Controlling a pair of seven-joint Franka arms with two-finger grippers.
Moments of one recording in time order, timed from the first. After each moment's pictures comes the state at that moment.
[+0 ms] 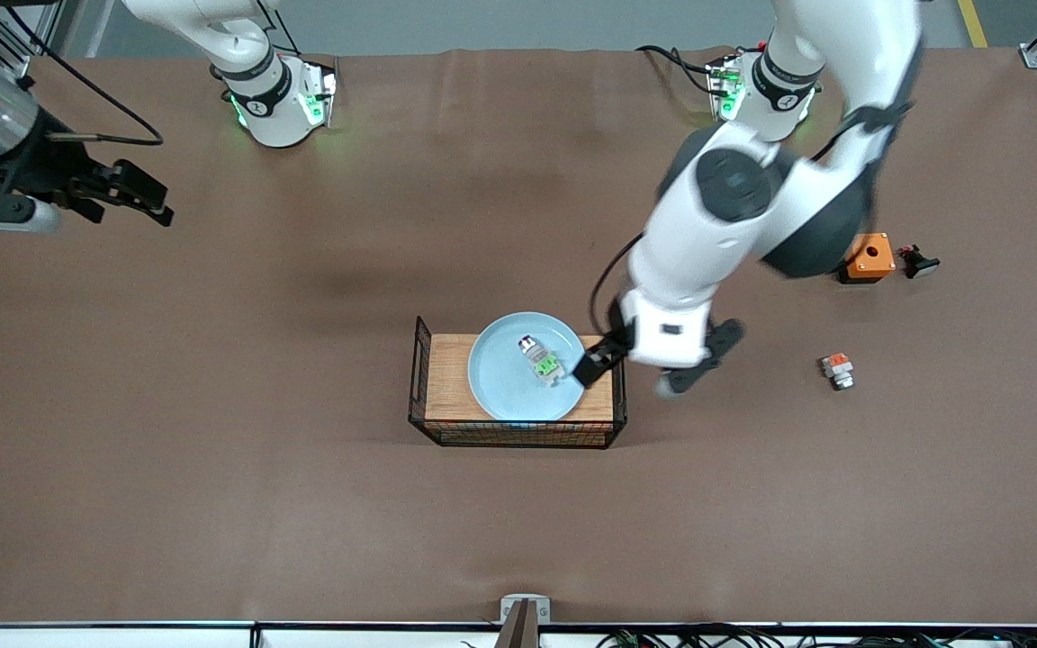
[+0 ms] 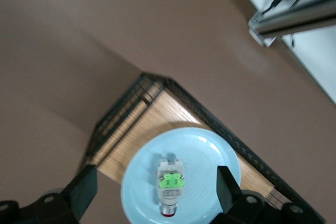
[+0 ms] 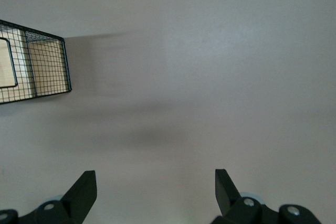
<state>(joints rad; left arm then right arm) -0.36 0.45 -0.21 -1.32 0.03 2.00 -1.25 0.10 -0.17 -0.03 -1.80 0.08 1.63 0.15</state>
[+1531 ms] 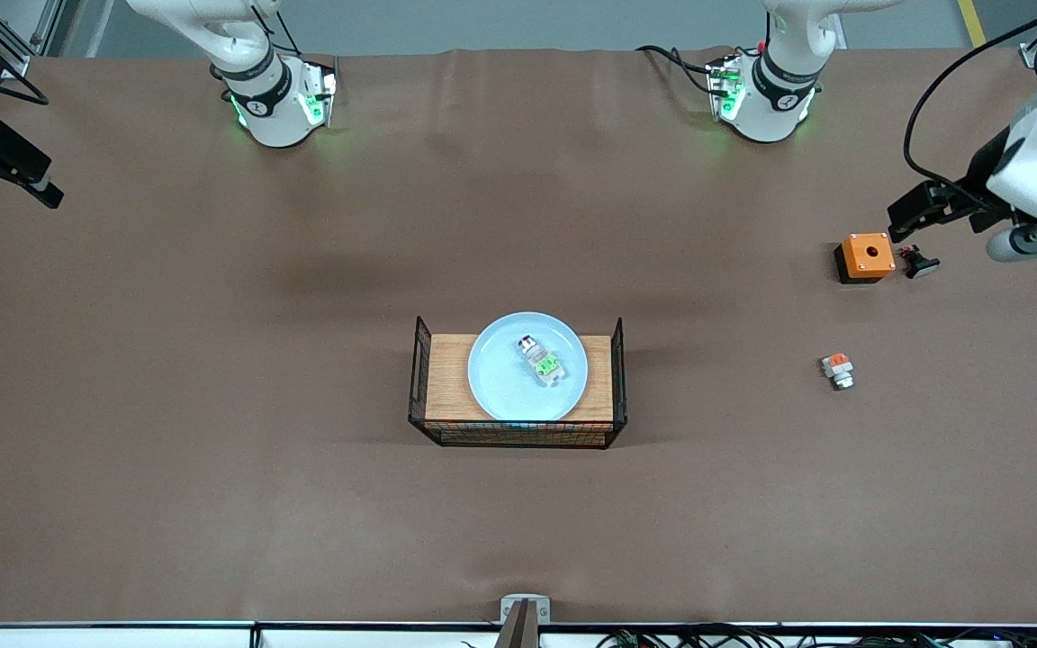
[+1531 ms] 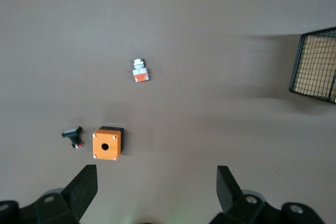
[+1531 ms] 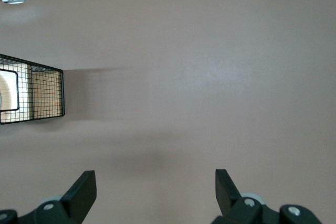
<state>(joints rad) 0.06 -0.04 -0.19 -1.62 0.03 1.55 -0.18 -0.01 -0.14 -0.02 -1.61 0.06 1.58 0.03</state>
